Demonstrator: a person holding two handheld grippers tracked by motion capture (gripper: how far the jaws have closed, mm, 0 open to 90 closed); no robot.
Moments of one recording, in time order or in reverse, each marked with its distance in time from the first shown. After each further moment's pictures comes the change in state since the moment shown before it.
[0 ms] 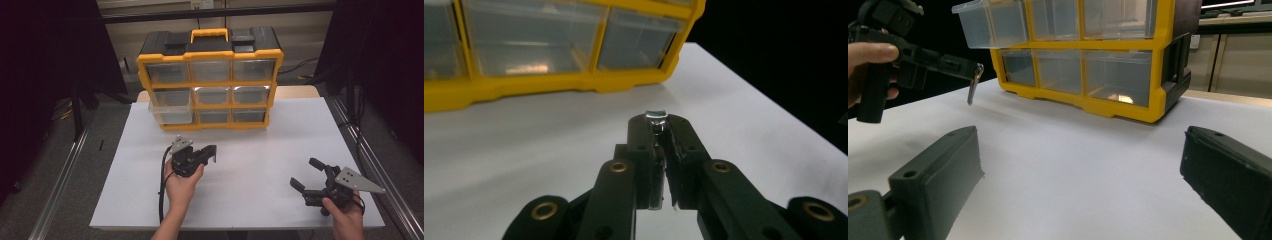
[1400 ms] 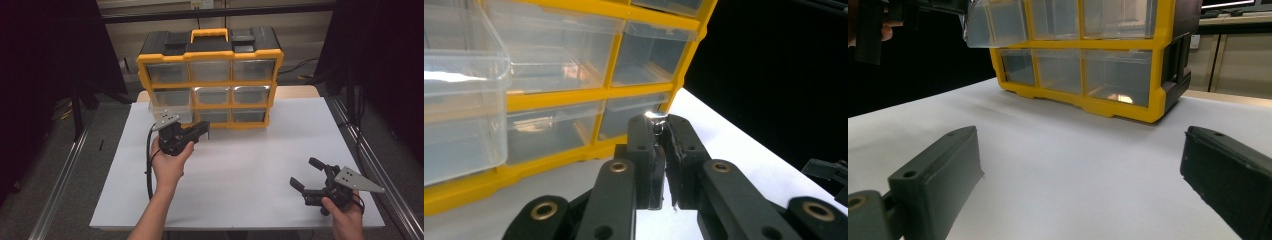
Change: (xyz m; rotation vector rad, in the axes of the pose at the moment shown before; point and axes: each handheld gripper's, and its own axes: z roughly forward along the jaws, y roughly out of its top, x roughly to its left) left arm 0.002 0.066 -0.021 -0.083 -0.043 0.058; right arm 0.000 0.000 0.002 0.002 0.002 -0.003
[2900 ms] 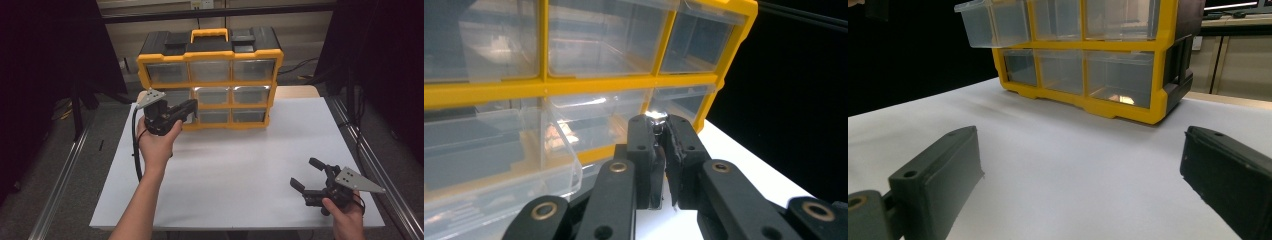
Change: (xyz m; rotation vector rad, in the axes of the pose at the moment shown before) left arm 0.012 0.056 -0.015 -0.054 0.068 0.039; right arm 0.000 0.001 -0.002 -0.002 0.003 -0.011
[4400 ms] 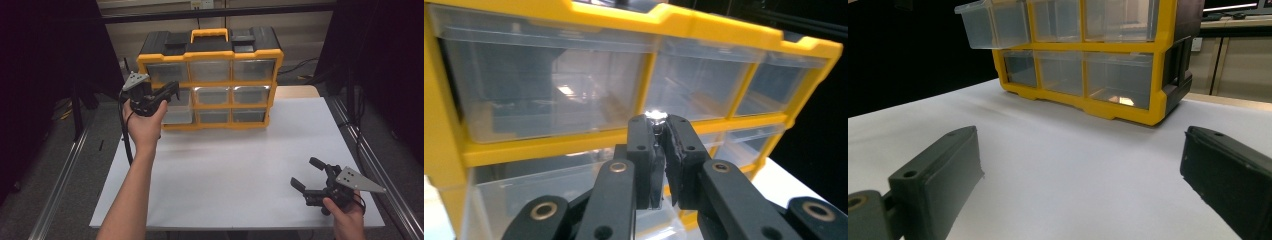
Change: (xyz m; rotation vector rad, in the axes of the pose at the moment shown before) left arm 0.045 0.026 0.006 -0.052 0.148 -0.011; right arm -0.001 0.000 -0.001 -0.003 0.003 -0.001
